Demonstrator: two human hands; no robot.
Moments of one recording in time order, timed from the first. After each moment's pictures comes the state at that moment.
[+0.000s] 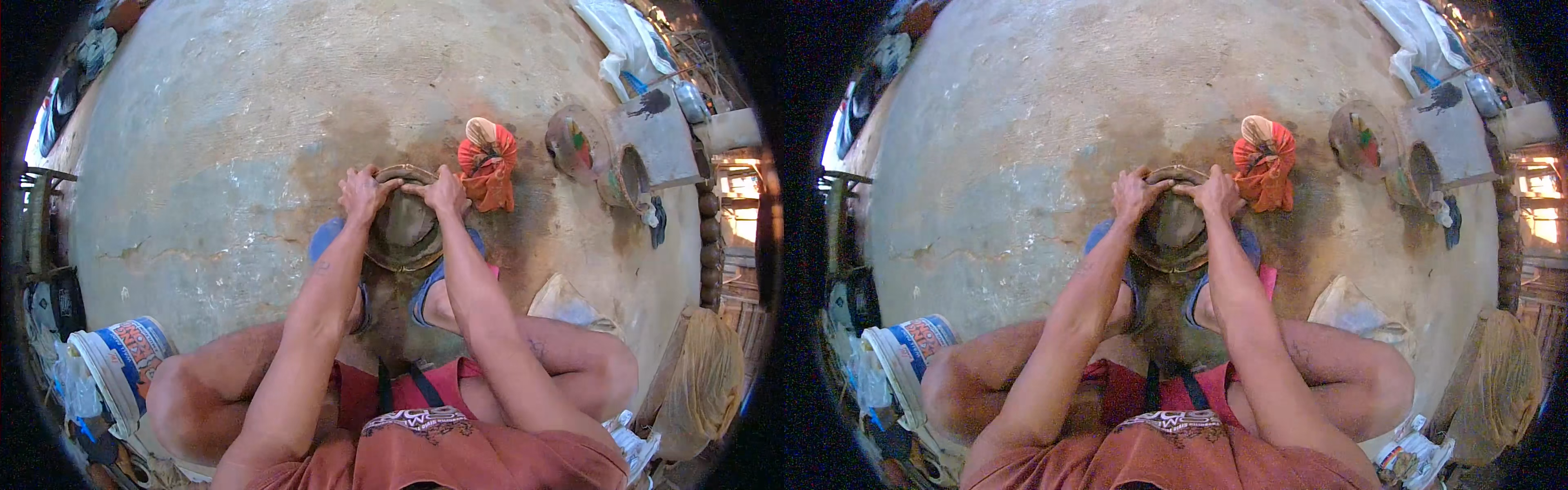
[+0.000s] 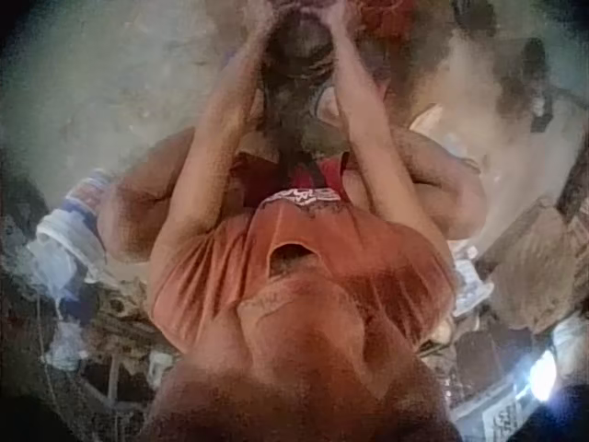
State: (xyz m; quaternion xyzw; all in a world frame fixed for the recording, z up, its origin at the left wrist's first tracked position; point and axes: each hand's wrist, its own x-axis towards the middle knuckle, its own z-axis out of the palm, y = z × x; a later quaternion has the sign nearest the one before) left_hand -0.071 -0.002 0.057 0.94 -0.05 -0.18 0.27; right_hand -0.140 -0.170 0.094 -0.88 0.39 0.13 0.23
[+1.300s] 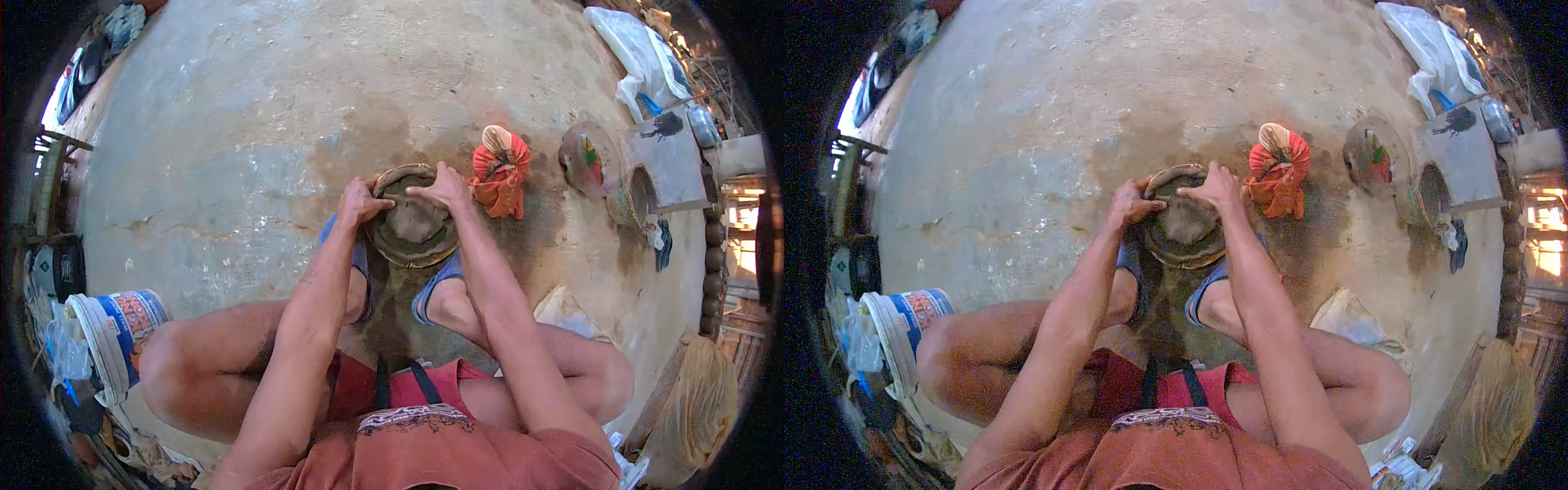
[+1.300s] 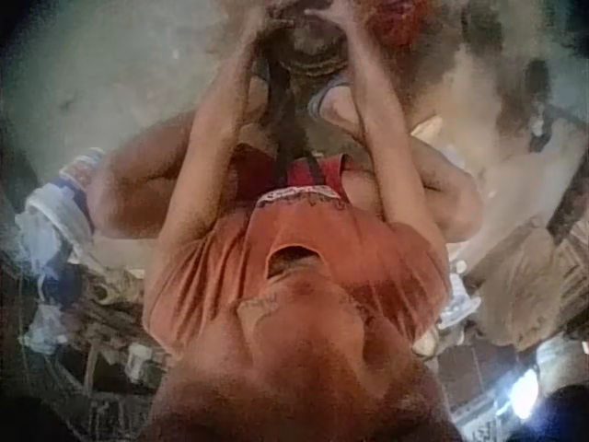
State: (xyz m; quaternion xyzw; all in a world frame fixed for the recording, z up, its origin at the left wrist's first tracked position) left_hand -0.077 0.040 0.060 0.89 -0.17 -0.22 0.36; right_hand -0.123 -0.197 0.092 -0.95 0.21 0.12 0.21
